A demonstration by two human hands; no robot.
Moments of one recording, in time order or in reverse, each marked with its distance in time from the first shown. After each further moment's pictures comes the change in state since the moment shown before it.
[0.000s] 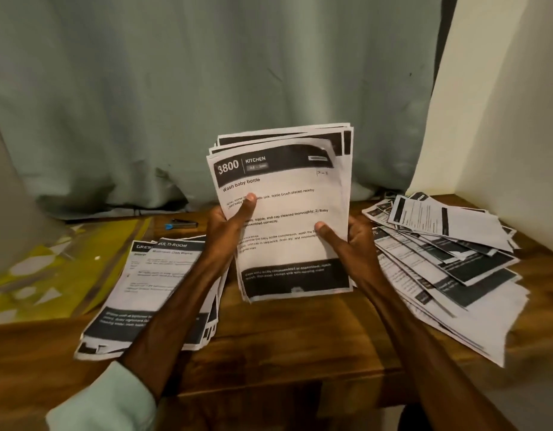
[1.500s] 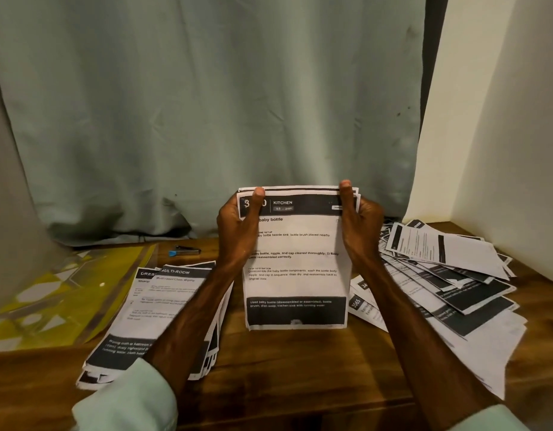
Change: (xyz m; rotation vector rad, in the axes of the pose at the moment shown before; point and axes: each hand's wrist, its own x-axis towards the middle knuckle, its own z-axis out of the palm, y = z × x) left_hand 0.029 0.026 0.034 0.206 0.122 0.386; right_hand 0.062 -0.053 0.009 -0.102 0.345 -0.308
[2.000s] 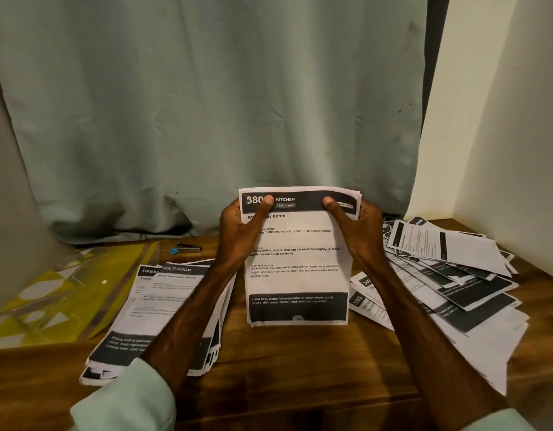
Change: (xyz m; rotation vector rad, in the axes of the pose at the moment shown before) left_hand -0.002 -0.008 -0.007 0.003 -0.094 -0.072; right_hand -0.005 0.008 -0.012 0.030 -0.195 0.011
